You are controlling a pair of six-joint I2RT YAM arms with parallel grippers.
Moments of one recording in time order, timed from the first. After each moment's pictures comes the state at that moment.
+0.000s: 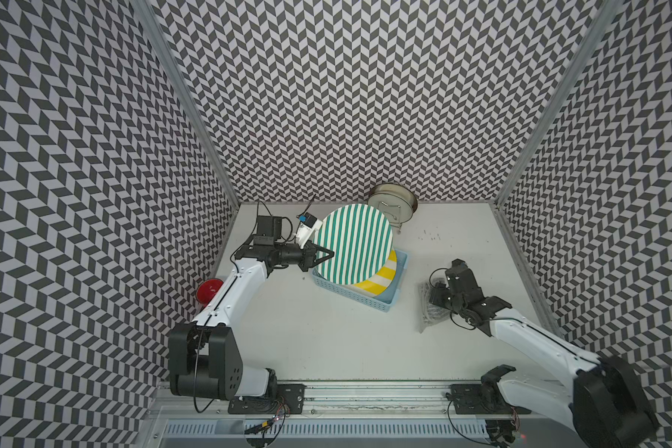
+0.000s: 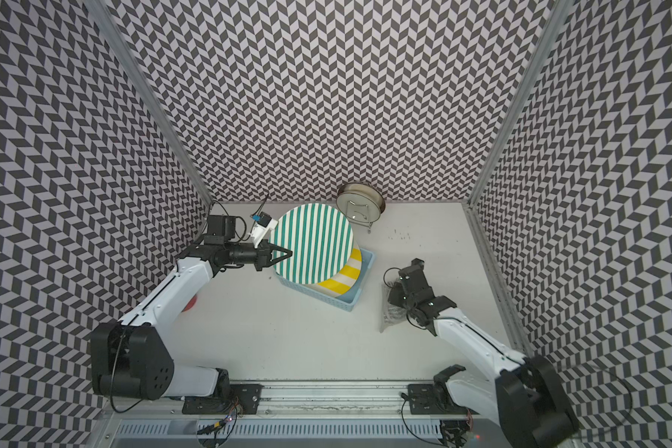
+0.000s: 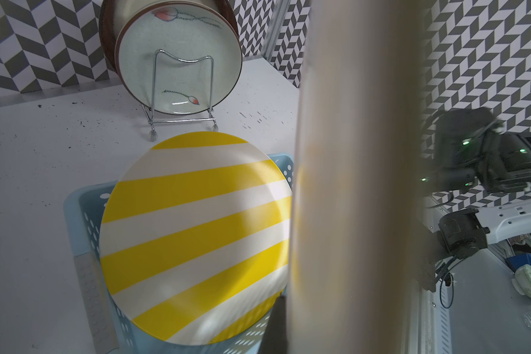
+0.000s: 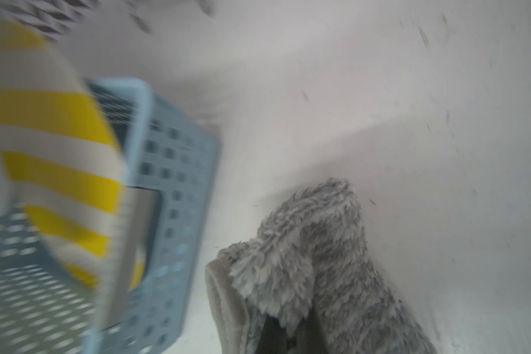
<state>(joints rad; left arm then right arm) -0.10 1.41 1.10 -0.50 0.99 0.25 0.41 1.03 0.56 -0.25 0.04 0.63</state>
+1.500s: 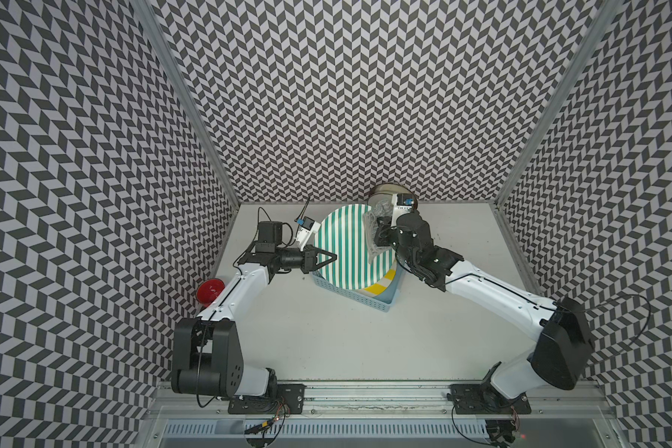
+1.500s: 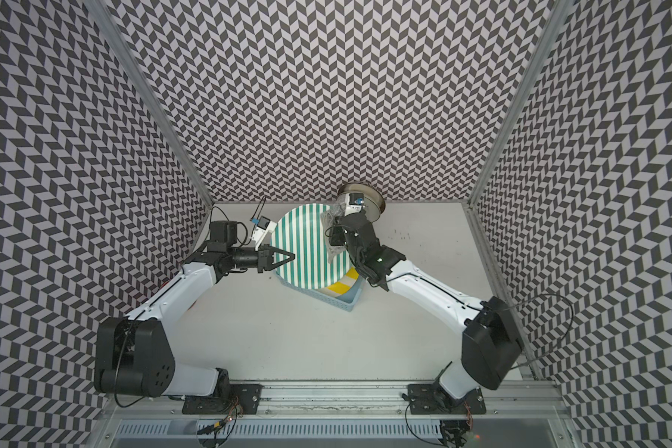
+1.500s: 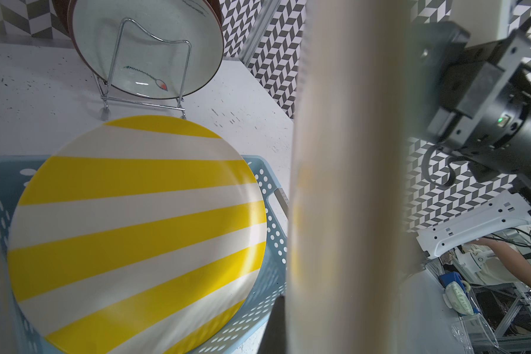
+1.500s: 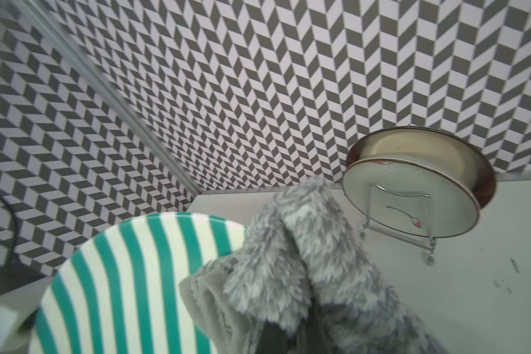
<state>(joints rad) -0.09 1.42 1.00 -0.32 1.14 0.04 0.73 1.53 1.24 0.00 0.34 0.46</state>
